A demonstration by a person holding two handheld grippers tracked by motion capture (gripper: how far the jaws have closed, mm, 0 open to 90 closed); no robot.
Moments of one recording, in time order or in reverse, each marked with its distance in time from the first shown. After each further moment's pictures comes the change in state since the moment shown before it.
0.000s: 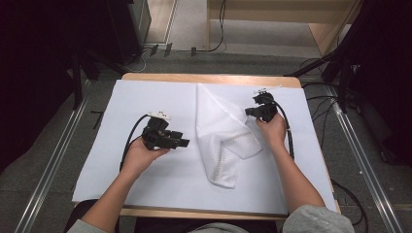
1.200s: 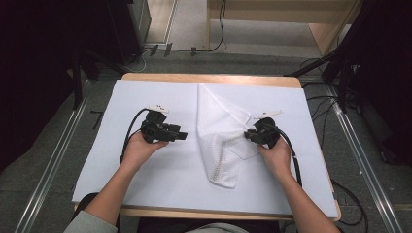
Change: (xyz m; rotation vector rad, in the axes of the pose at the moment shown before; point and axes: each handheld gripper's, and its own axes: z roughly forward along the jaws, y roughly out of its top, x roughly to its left) left arm 0.022 0.009 -0.002 -0.027 0.026 -0.018; right arm 0.043 -0.070 -0.029 -0.006 -0.003 -0.128
